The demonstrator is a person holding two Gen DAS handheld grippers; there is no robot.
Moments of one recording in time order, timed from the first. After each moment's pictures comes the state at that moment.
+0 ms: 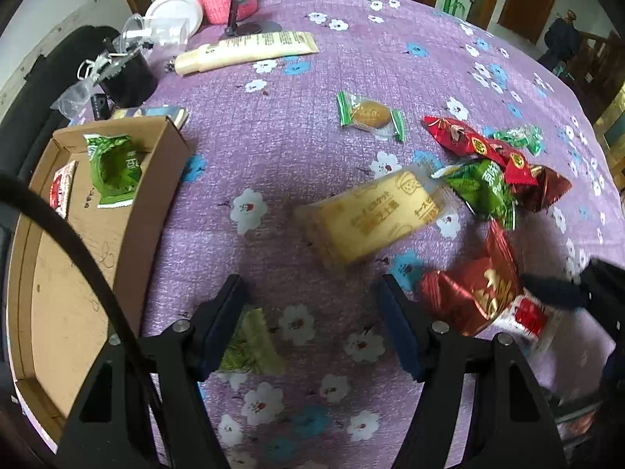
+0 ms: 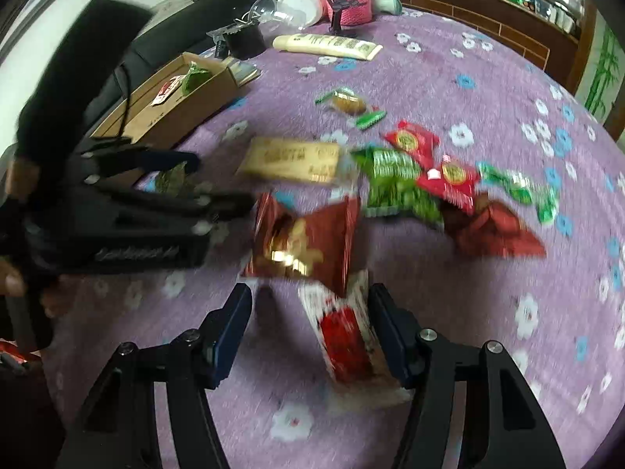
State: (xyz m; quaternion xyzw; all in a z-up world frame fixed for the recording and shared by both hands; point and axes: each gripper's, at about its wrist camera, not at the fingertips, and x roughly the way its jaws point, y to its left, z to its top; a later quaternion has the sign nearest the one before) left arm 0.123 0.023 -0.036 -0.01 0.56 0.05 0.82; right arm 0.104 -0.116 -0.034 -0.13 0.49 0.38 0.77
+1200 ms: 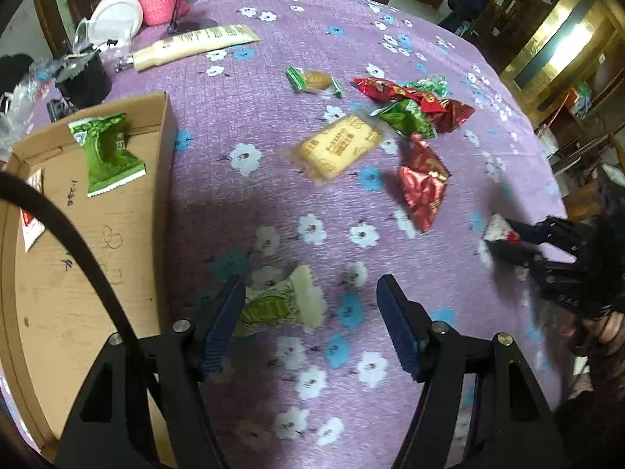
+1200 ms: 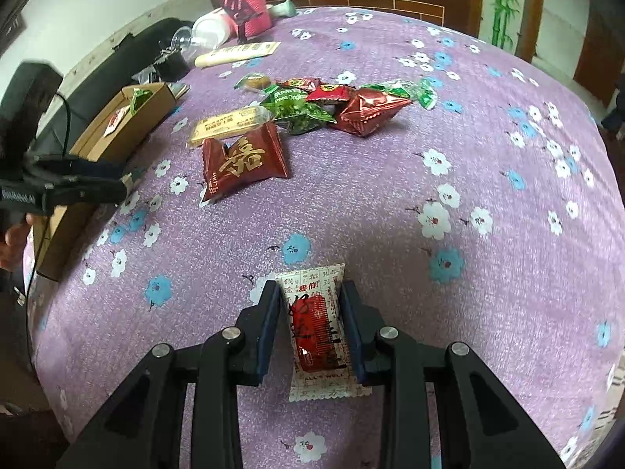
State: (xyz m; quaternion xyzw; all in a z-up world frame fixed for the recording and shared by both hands) left arm 0.072 0.073 -0.014 0.01 0.57 -0.15 0.81; right arm 0.052 -0.175 -0.037 -0.04 0.50 0.24 0.83
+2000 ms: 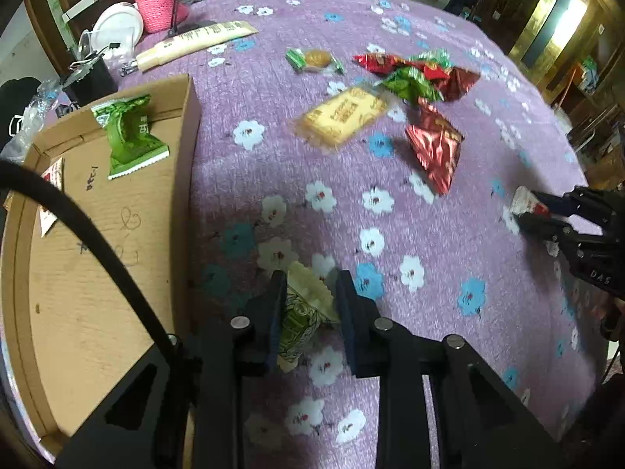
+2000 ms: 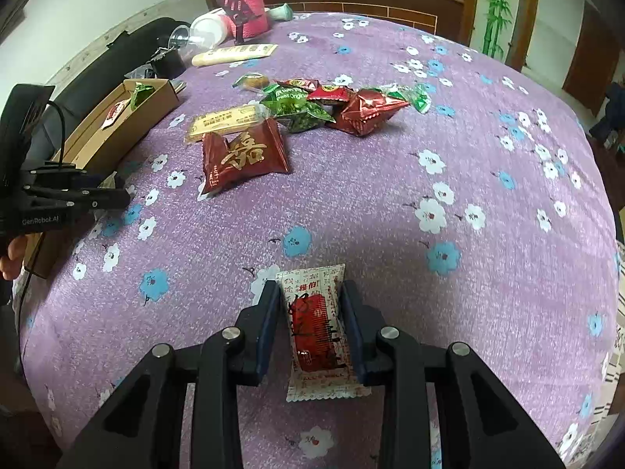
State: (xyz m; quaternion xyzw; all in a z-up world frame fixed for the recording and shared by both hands) left arm 0.051 0.069 -0.027 0.06 0.57 -0.13 0.81; right arm 0.037 -0.170 -0.036 -0.06 0.49 0.22 0.84
